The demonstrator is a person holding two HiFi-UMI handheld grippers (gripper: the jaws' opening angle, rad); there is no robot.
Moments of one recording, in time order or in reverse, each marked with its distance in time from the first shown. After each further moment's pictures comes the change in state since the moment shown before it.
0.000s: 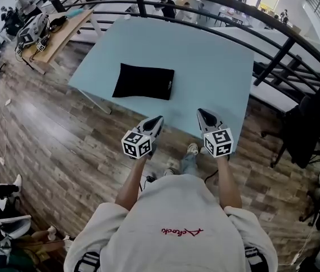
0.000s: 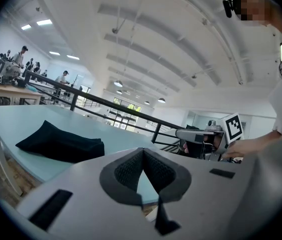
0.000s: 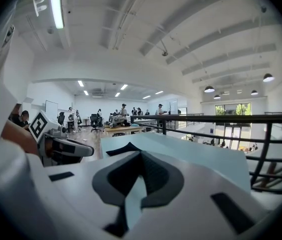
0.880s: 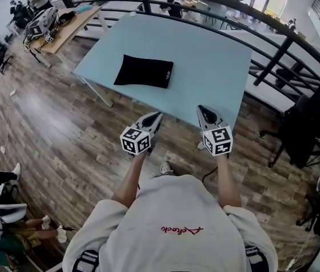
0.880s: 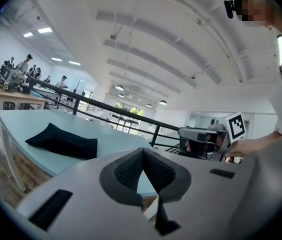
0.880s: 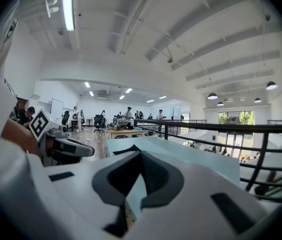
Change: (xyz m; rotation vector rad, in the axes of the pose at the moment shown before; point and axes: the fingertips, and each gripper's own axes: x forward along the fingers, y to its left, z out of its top) left arm -0.034 -0.071 -0.010 0.019 -0.033 0.043; right arm -0.078 0.016 0.009 -0.058 -0.040 0.023
